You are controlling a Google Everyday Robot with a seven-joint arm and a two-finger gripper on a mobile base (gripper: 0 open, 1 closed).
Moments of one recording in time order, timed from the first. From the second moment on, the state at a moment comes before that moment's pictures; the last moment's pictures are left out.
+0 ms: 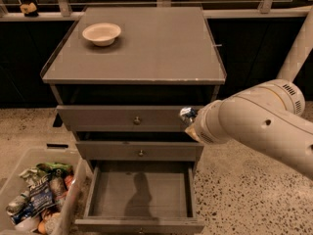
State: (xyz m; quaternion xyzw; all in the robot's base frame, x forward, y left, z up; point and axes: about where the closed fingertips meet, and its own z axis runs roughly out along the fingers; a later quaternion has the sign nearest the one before) arm 0.510 -0.124 0.774 -0.43 0.85 -0.03 0.31
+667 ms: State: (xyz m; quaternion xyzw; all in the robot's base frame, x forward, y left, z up) arm 0.500 -0.092 0.680 -0.43 0.86 0.03 0.27
